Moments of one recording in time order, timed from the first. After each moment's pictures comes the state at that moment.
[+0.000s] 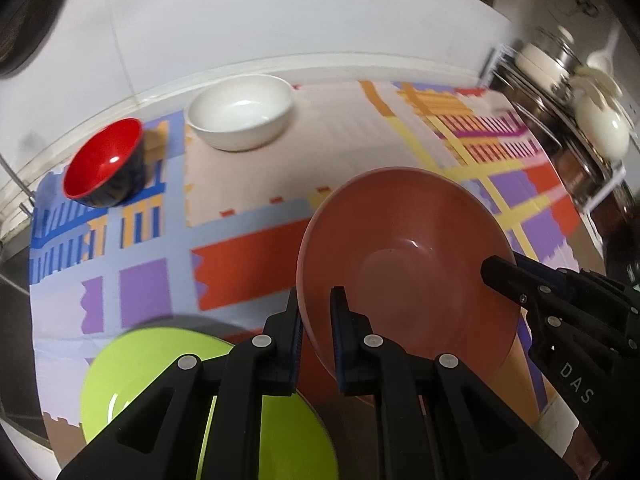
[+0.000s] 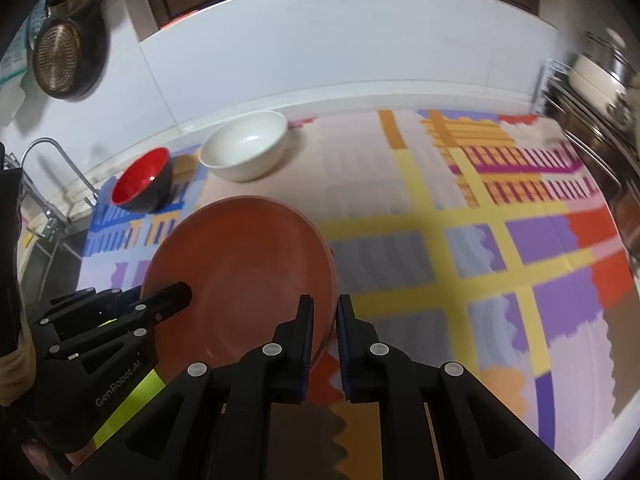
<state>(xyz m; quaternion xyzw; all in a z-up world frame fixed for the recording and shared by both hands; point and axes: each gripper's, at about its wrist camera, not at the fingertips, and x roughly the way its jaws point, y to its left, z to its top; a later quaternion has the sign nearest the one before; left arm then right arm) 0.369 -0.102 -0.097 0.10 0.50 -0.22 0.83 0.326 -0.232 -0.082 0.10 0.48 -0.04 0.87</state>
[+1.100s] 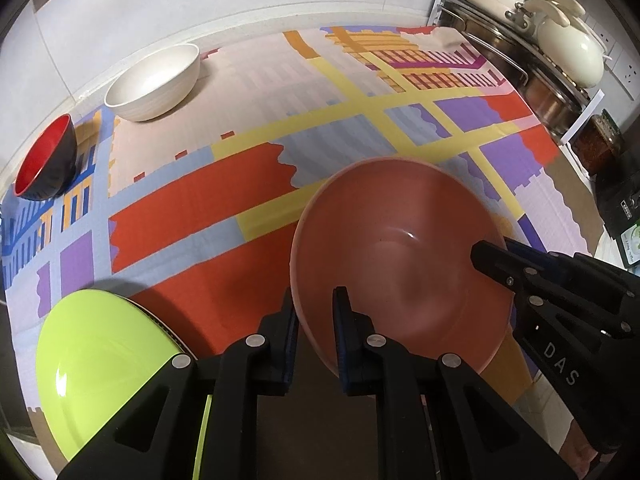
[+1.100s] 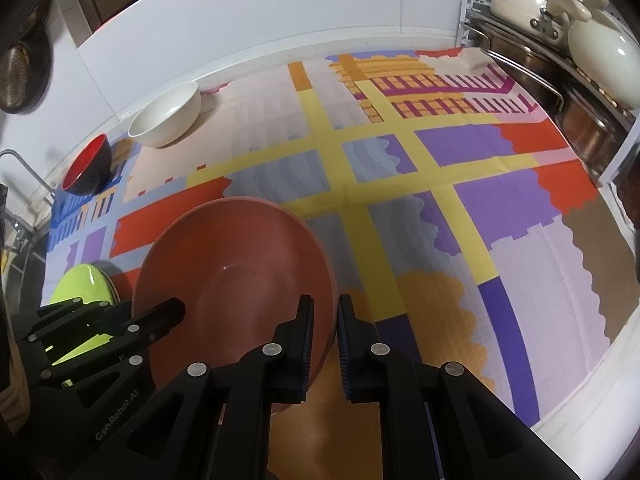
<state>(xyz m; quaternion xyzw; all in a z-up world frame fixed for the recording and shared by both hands) 0.319 -0.158 -0.129 0.15 0.54 -0.26 0.79 0.269 -0.286 -0.118 0.14 0.52 -0.10 0.84</state>
